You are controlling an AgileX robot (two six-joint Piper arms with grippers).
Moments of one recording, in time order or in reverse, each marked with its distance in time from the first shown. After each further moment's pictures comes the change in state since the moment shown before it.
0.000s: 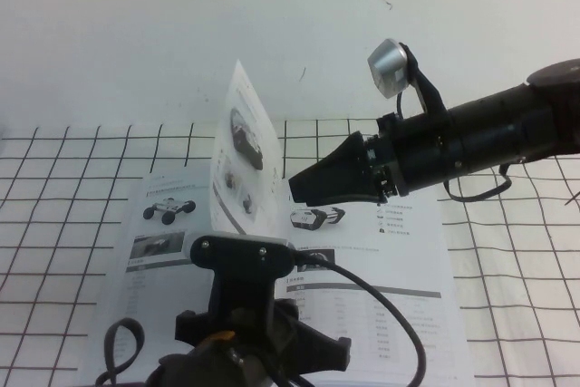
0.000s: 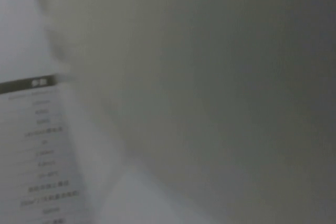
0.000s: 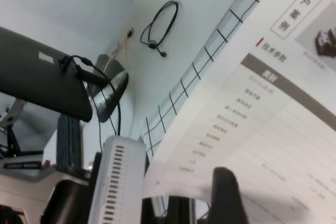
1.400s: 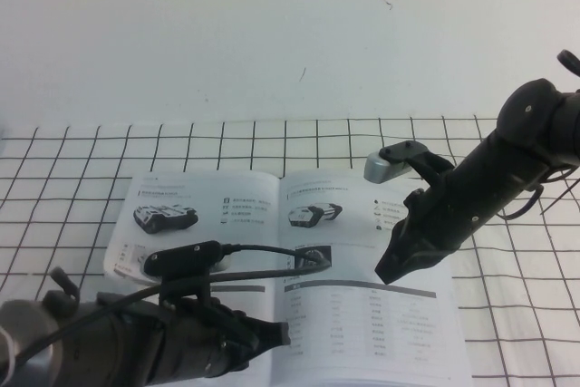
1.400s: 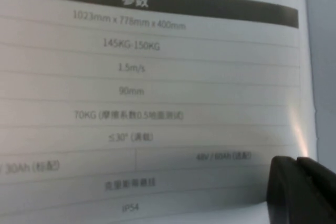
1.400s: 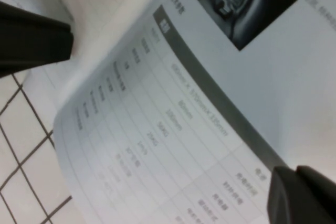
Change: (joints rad) right arm 0.000 0.099 -0.025 -0.698 -0.221 0.196; left arm 0.436 0.158 0.048 -0.110 0.528 0.094
